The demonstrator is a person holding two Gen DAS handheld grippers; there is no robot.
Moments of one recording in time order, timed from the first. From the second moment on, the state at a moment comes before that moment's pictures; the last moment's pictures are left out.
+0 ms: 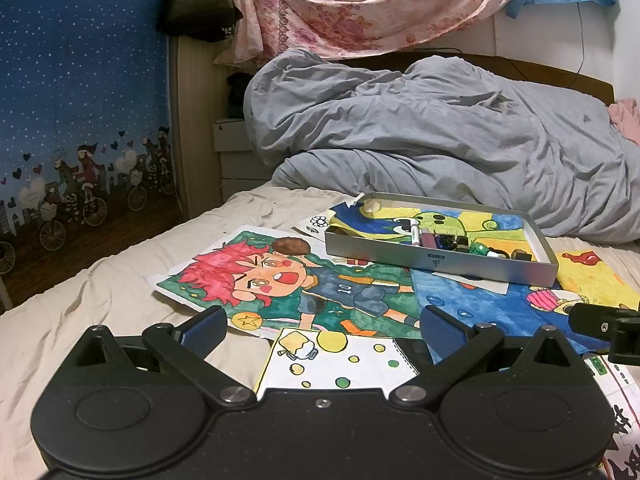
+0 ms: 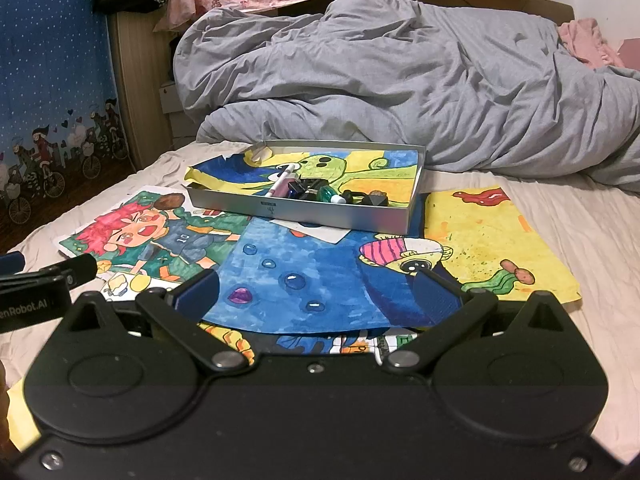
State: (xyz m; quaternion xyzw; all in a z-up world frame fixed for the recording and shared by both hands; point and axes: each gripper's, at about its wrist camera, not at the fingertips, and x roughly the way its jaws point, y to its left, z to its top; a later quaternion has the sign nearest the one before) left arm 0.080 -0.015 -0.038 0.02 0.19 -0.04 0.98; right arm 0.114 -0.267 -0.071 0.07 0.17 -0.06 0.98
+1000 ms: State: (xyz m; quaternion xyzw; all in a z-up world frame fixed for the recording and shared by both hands) left arm 0.079 -0.016 -0.038 0.02 0.19 -0.04 0.98; right arm 0.113 -0.266 -0.073 0.07 0.17 -0.06 0.98
